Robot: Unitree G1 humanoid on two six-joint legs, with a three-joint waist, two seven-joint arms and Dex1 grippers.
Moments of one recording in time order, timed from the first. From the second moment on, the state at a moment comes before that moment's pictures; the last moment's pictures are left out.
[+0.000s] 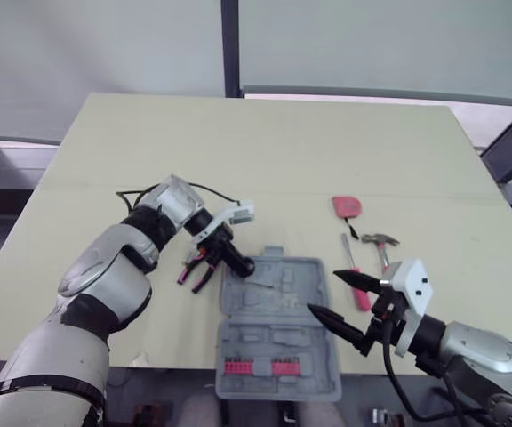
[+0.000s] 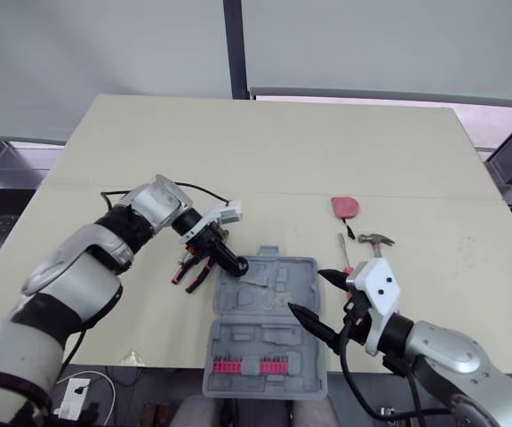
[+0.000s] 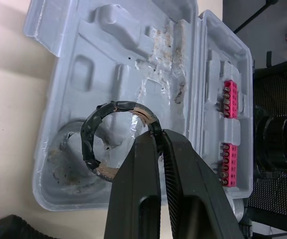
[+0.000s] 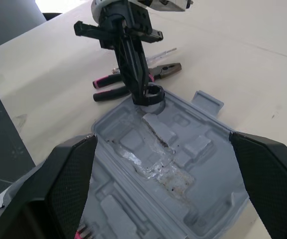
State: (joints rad) left arm -1.27 0.42 -0.84 1.00 -0.25 0.60 -1.50; right arm 0.22 -0.69 -0.16 -0.86 0.77 0.70 0.47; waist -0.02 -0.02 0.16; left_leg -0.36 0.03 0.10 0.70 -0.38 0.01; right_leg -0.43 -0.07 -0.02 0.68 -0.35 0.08
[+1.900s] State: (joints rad) left arm -0.97 0.49 -0.20 0.77 -0.11 0.21 -1.45; right arm 0.19 -0.71 -0.17 -0.83 0.76 0.70 0.47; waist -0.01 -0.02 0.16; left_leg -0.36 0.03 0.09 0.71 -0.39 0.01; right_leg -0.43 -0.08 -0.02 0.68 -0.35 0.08
